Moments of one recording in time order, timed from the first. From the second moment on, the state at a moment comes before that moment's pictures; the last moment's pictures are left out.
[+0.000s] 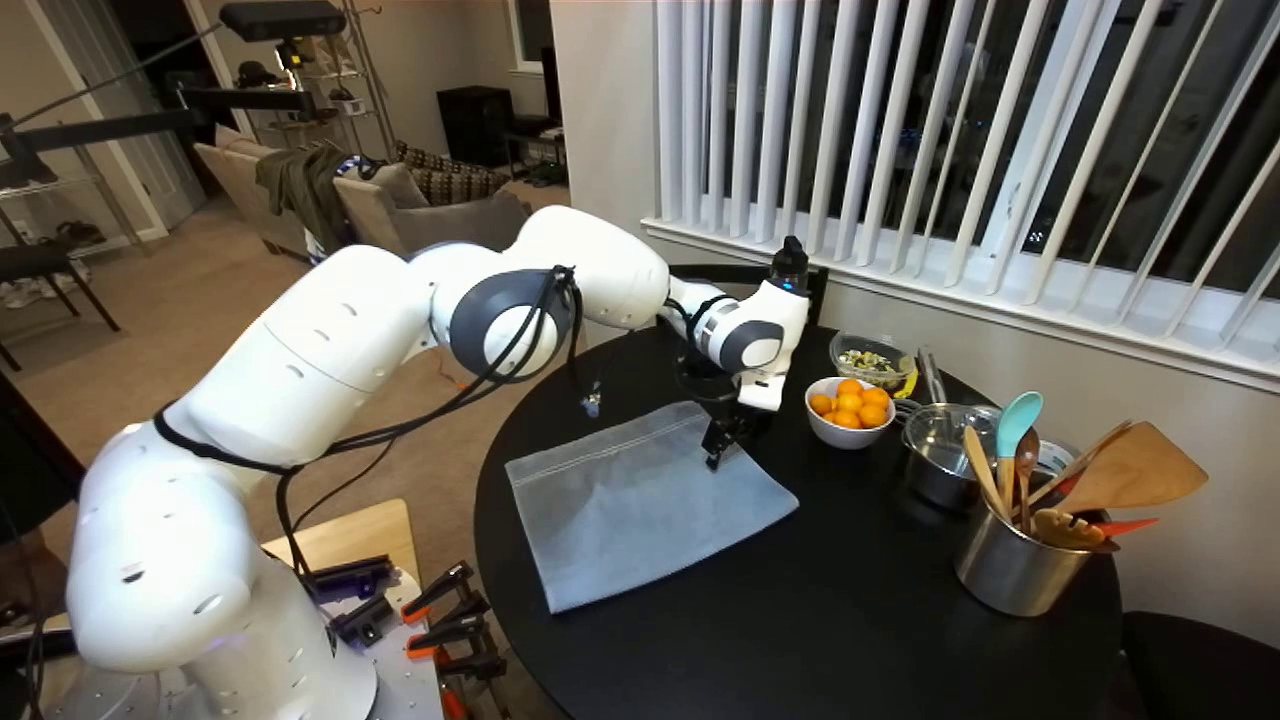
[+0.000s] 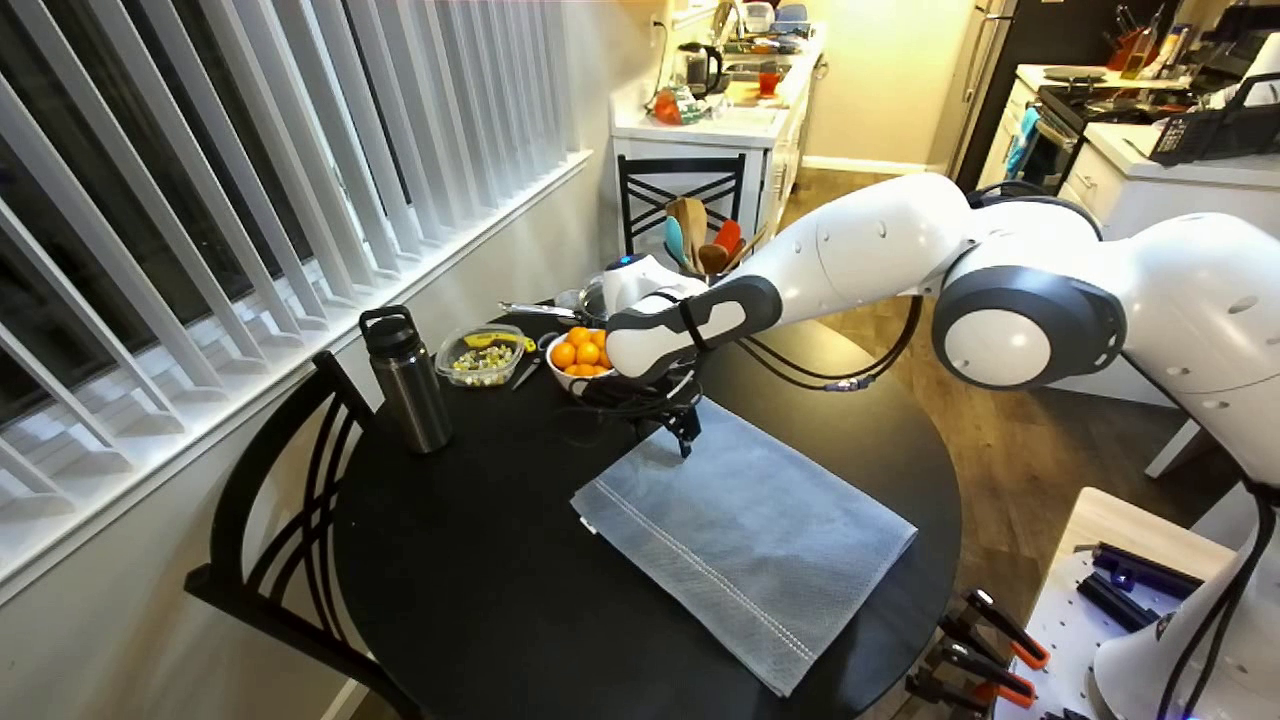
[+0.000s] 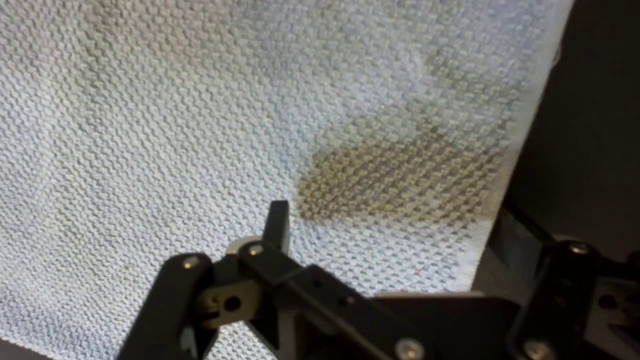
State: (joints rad) arm 0.19 0.96 -0.08 -1.24 0.11 1.98 1.51
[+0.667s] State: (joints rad) arm 0.19 0.96 -0.07 -1.22 0.08 1.81 1.51
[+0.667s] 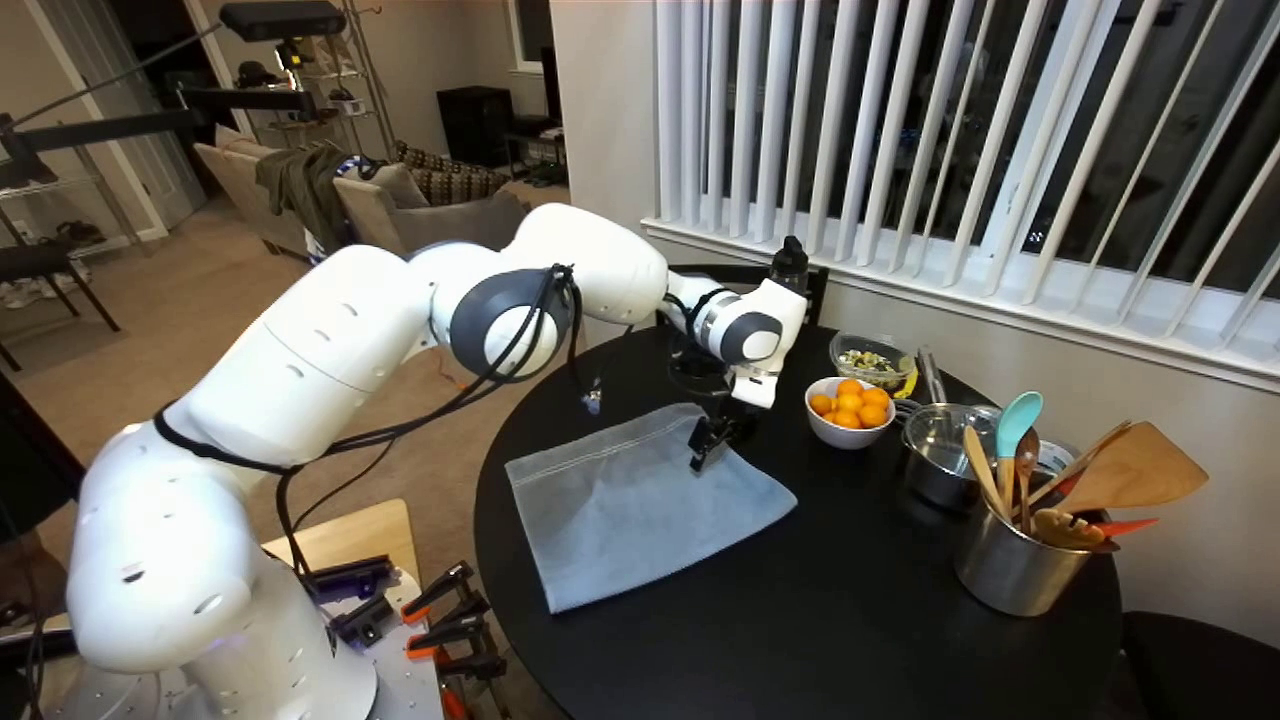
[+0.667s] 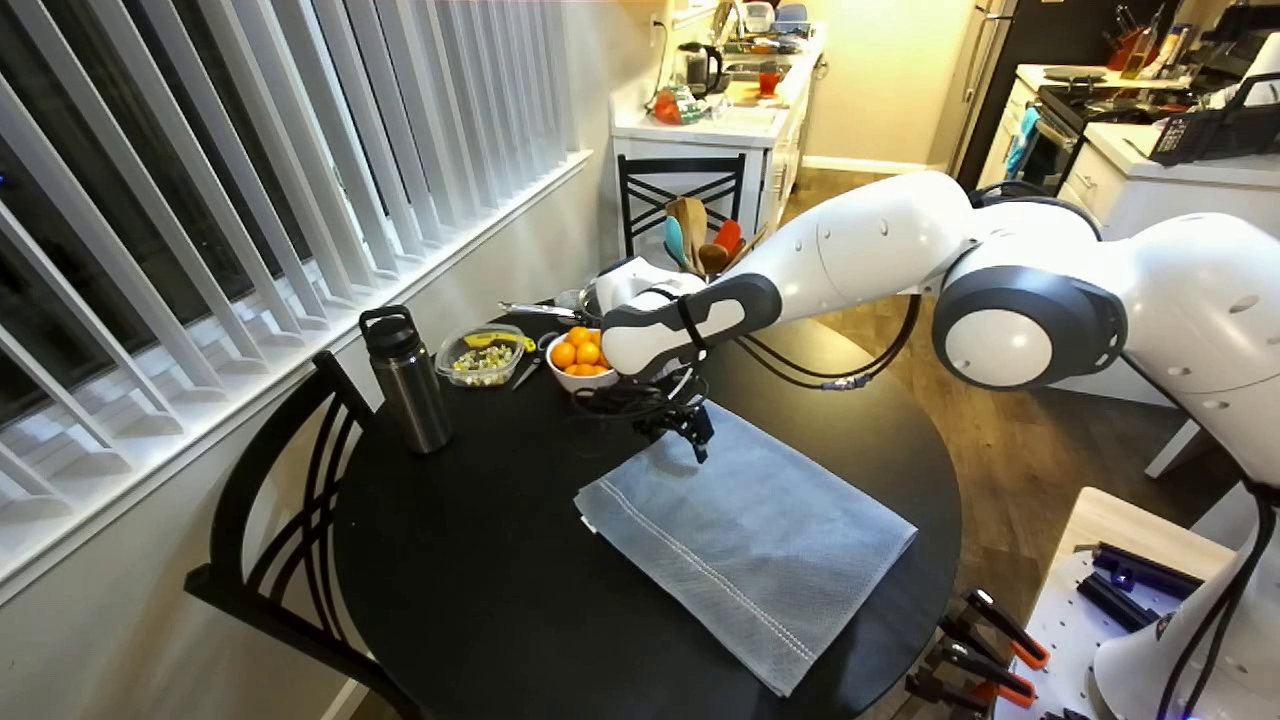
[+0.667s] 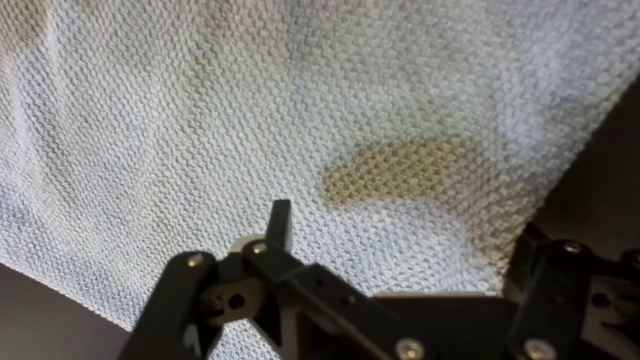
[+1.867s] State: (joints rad) arm 0.22 0.93 -0.07 -1.20 0.05 1.76 1.51
